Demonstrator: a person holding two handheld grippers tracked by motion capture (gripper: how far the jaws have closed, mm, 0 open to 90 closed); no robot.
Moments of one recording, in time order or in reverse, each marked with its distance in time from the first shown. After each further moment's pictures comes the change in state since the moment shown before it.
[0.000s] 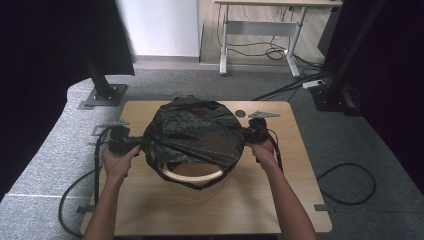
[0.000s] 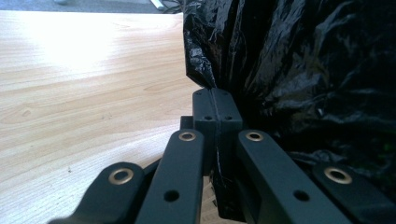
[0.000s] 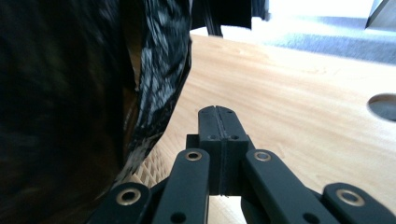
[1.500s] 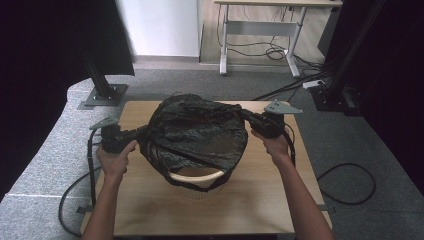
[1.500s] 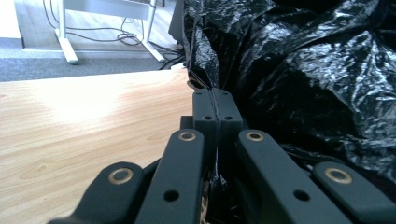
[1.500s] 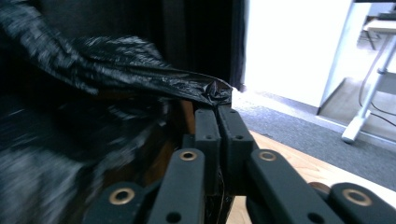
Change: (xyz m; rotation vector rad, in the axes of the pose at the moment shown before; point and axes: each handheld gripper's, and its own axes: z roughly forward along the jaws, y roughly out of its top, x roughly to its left) left arm -0.007 0.004 -0.021 -0.208 0.009 0.071; right arm 0.032 0.043 -0.063 -0.237 -0.085 -0.182
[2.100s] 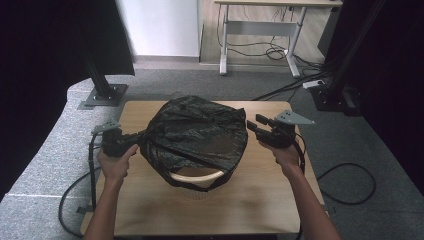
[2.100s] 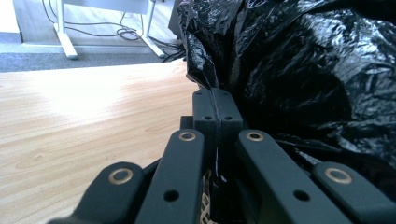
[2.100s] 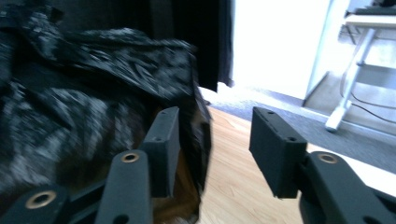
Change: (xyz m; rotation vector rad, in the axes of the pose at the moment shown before) left arm -0.006 -0.008 -0.002 0.008 -0.006 0.002; right arm 0.005 -0.012 -0.038 0.005 -0.042 -0.001
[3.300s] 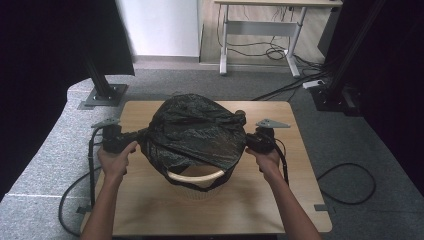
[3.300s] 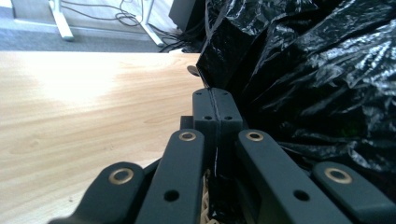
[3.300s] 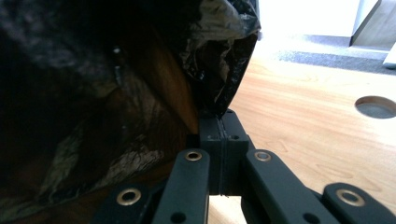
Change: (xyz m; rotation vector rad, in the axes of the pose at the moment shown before) left arm 0.015 0.000 0.008 0.047 -0.015 -0.095; right arm 0.005 -0.052 0.053 0.162 0.093 0.192
